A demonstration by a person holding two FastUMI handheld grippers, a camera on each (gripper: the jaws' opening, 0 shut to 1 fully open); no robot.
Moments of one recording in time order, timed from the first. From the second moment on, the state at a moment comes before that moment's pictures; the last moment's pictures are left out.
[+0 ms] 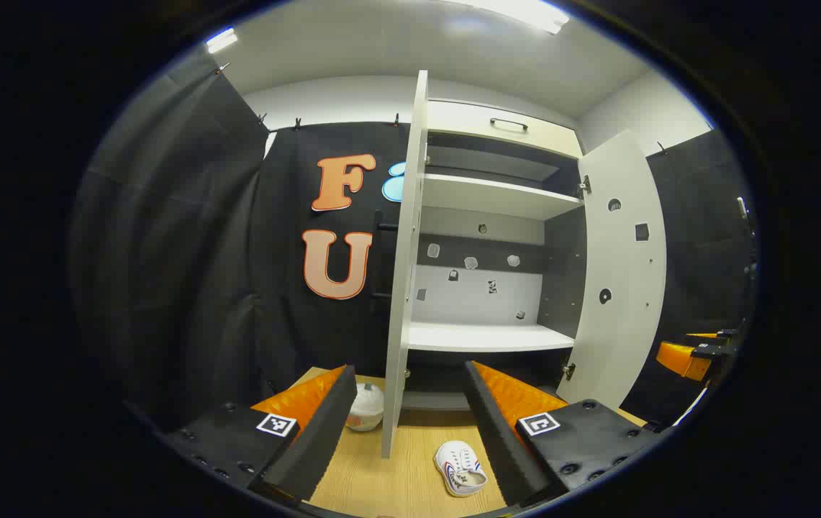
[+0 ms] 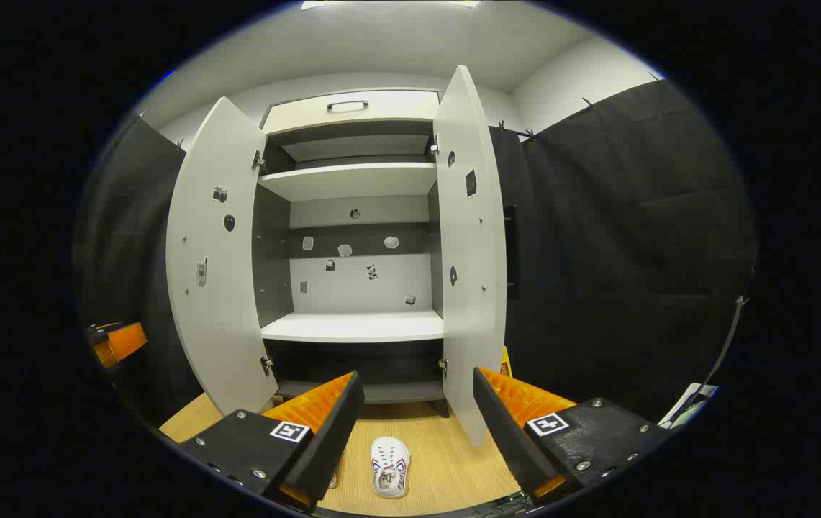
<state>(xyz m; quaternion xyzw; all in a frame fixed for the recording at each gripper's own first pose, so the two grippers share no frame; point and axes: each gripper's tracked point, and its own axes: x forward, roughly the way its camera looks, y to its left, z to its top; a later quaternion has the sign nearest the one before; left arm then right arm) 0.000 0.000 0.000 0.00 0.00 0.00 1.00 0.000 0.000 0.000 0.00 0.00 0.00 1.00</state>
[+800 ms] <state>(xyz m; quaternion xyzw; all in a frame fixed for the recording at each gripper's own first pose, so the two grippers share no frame) 0.007 0.012 0.007 0.01 0.00 0.01 1.00 0.016 0.005 0.003 0.00 0.00 0.00 1.00</state>
